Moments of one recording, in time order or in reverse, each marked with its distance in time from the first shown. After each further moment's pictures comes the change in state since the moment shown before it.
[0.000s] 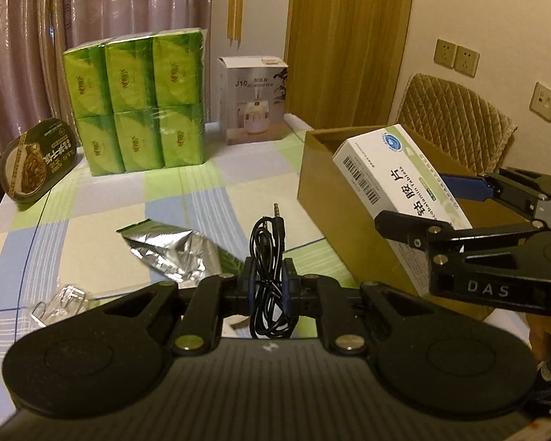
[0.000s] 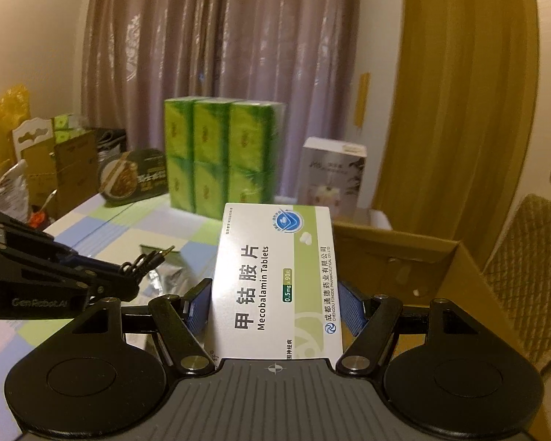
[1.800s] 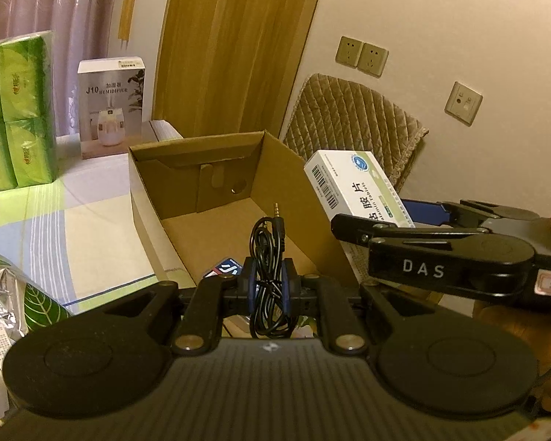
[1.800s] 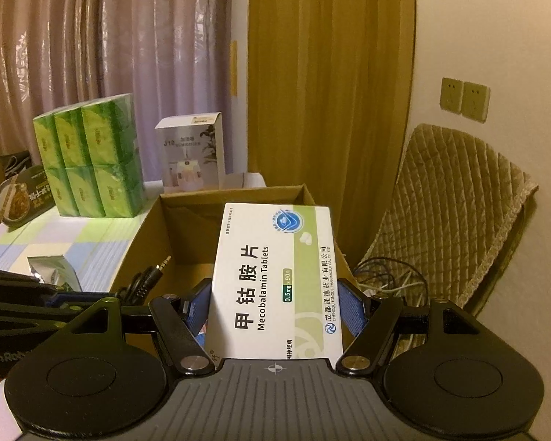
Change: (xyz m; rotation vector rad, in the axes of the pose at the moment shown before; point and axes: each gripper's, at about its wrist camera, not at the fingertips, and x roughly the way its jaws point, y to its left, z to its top) left arm 0.069 -0.123 0.026 0.019 0.000 -0.296; right arm -0.029 -0.133 -0.025 0.221 0.089 -0.235
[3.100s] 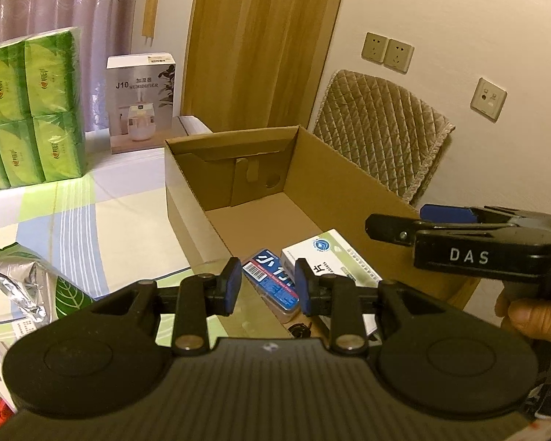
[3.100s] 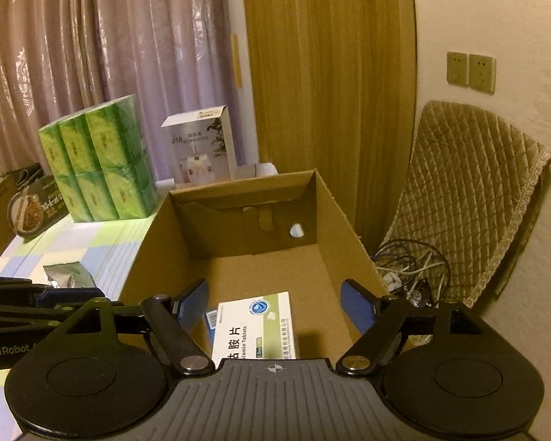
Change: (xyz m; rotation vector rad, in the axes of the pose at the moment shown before) left arm -0.008 0.016 -0.003 -0.003 0.005 0.087; right arm 0.006 -0.006 -0.001 0.072 0.029 0.064
